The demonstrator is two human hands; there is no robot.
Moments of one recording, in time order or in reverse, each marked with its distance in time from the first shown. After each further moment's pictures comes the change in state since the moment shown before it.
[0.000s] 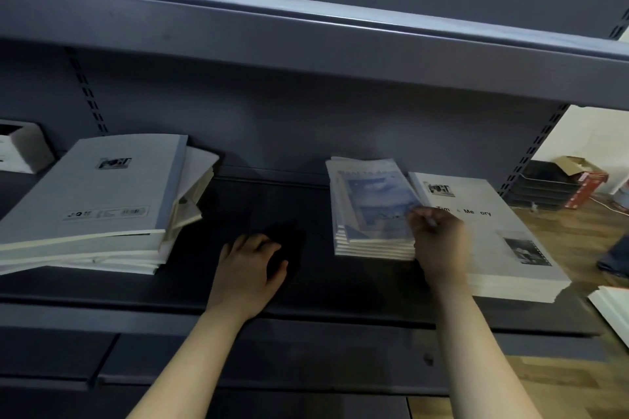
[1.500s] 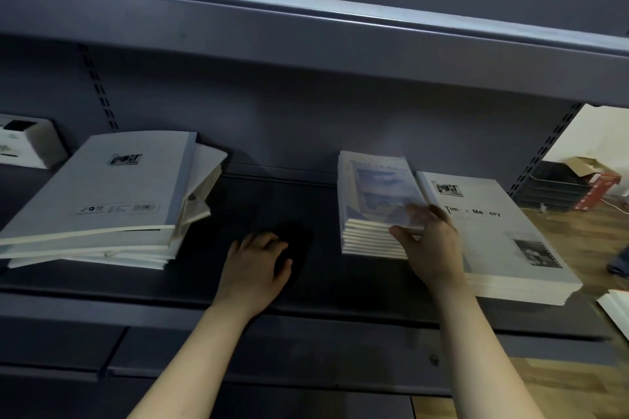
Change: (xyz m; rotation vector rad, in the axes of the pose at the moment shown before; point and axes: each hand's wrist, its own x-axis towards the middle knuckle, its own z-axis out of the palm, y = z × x) left_hand -0.001 0.003 -0.010 -0.006 -0.048 0.020; right_hand -0.014 -0.012 -0.001 -0.313 -0.245 -0.161
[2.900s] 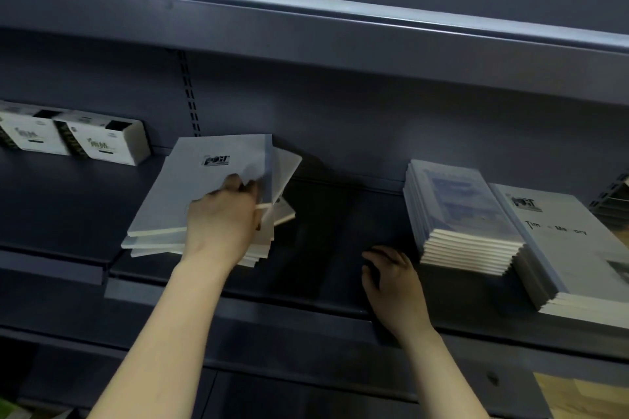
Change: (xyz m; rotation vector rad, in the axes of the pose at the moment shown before) left_hand -0.009 -0.104 -0.137 0.411 0.233 -0.181; right_hand -0.071 -0.106 0.116 -0.052 -0.167 -0.223
